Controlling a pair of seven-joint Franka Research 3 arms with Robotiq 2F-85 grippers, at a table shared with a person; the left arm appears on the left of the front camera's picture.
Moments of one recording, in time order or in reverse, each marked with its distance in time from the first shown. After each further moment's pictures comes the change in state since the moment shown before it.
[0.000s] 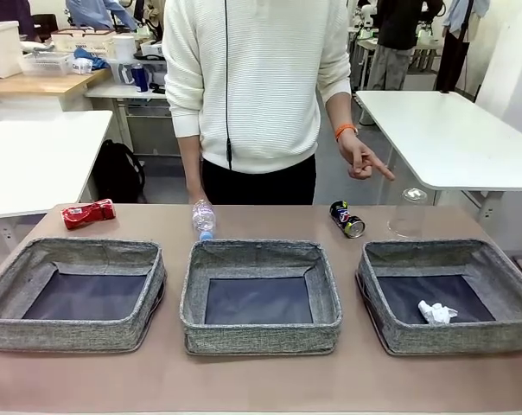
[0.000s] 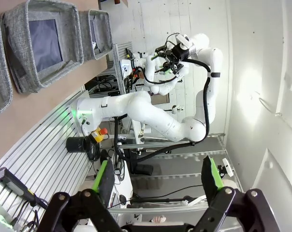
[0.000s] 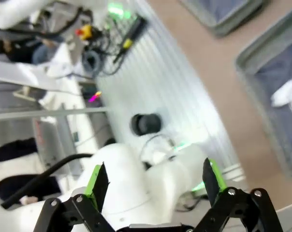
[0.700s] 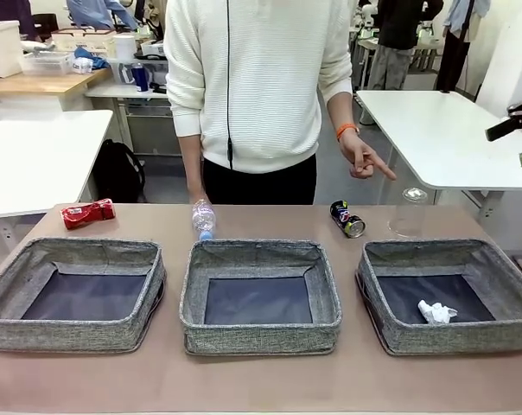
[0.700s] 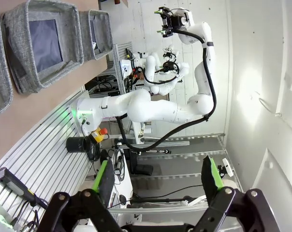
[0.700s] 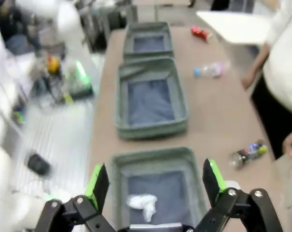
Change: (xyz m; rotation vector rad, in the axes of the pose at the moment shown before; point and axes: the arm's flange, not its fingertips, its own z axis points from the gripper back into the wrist) left arm 0.000 0.000 0.000 0.000 0.000 0.000; right arm 0.036 -0.147 0.065 -0.089 -0.487 0.629
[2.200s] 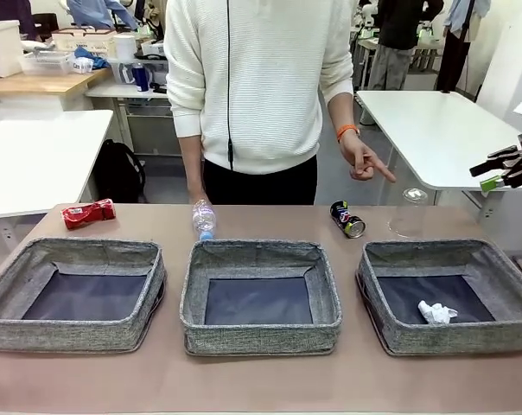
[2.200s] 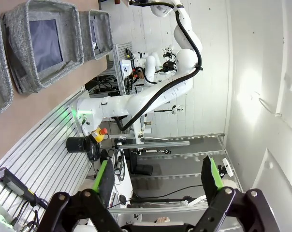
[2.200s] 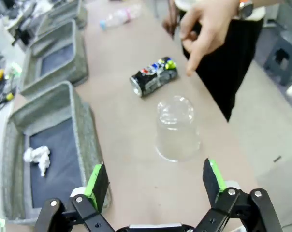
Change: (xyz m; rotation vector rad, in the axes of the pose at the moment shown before) left arm 0.000 0.000 0.000 0.000 0.000 0.000; right arm -0.163 -0.207 0.030 -0.198 0.055 -0.139
